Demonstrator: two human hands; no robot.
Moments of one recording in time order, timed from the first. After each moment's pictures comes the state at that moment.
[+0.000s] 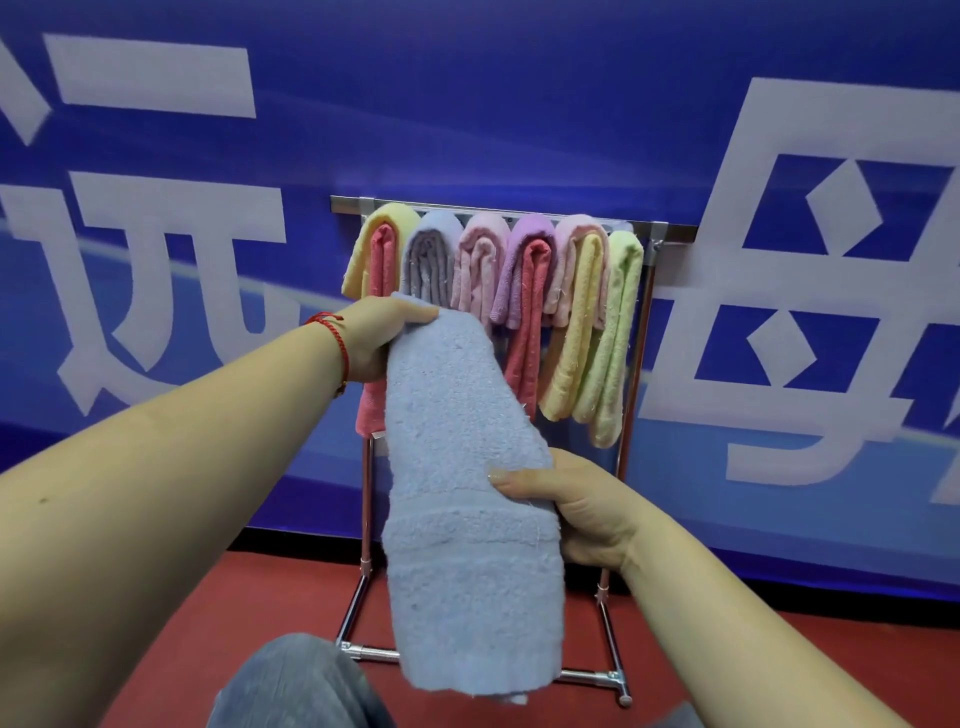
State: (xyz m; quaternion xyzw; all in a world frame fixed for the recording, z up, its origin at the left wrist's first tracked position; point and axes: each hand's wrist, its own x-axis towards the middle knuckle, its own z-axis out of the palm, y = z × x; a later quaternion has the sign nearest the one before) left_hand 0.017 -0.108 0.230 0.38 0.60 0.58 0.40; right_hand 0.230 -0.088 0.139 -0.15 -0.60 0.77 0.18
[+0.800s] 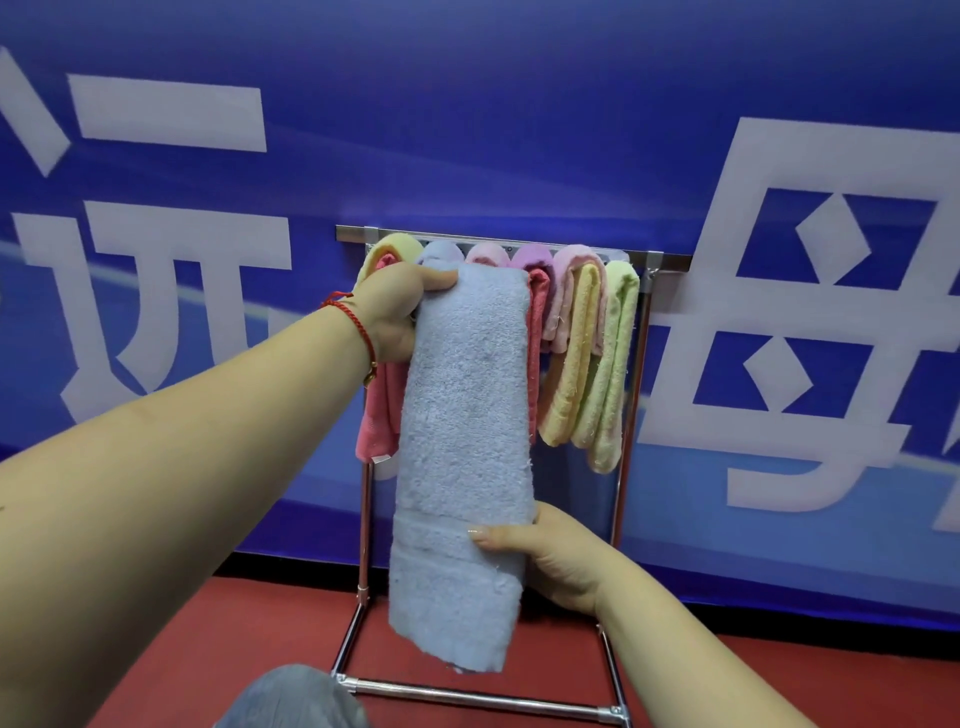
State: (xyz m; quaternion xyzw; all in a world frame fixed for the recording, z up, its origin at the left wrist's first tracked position) left_hand 0.047 -0.113 0.277 0.37 0.50 0.66 0.42; right_hand 0.217 -0.082 0.111 -0.21 -0.62 0.74 0.18
